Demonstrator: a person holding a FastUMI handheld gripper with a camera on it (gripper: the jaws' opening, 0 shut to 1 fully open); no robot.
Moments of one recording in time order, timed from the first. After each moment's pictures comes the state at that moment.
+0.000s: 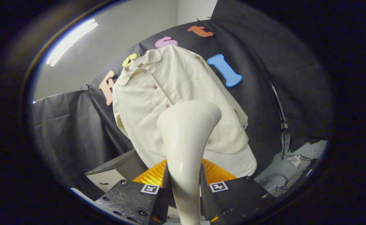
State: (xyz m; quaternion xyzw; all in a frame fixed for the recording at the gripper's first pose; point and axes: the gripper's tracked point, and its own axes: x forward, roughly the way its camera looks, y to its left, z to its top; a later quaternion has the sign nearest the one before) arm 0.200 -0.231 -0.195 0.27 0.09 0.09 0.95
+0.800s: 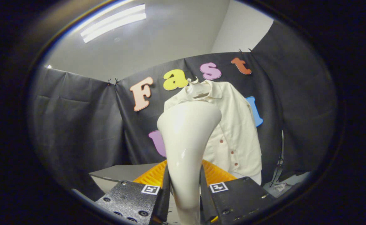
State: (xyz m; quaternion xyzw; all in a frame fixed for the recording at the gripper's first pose) arm 0.125 -0.084 -0.031 0.14 -0.02 0.09 0.99
